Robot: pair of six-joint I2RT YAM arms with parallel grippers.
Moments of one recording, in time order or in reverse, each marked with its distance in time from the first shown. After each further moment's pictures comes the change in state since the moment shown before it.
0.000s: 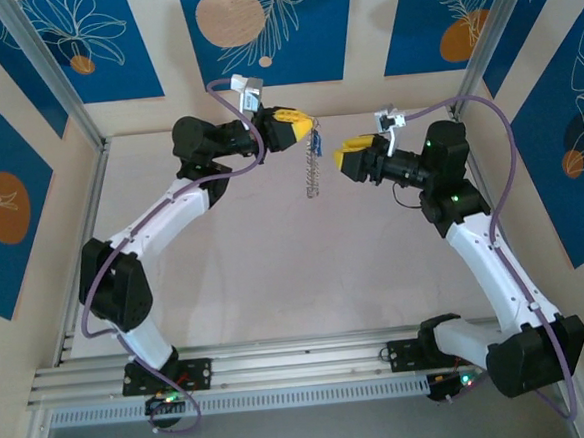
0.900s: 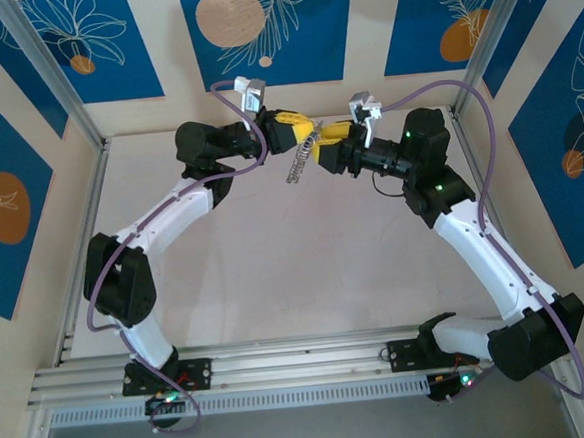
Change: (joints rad) left arm -0.001 0.028 -0.010 0.086 0.016 -0.102; right arm 0.140 0.093 0.137 0.006 0.096 -0.094
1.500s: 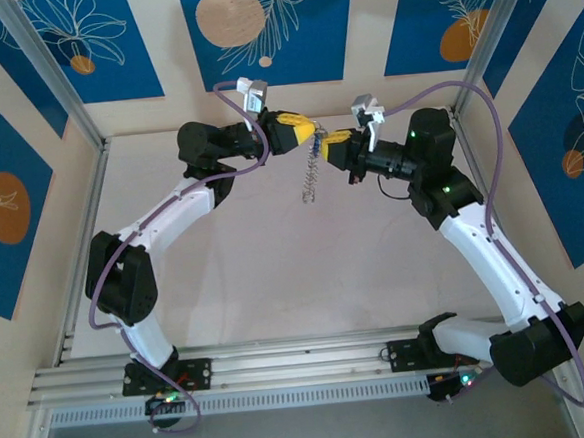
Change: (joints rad) left arm -0.002 0.011 0.003 0.004 0.011 -0.008; right arm -0.023 -0.038 0.018 -0.100 -0.019 -0.085
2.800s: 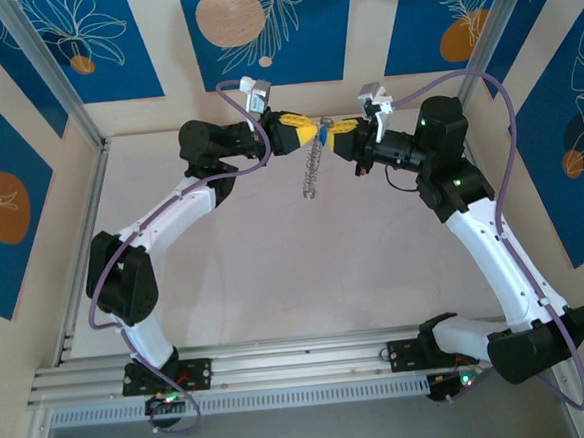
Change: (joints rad) left arm -0.011 0.003 0.020 -0.019 0.020 0.013; right arm -0.023 0.019 0.111 -0.082 -0.013 -0.060
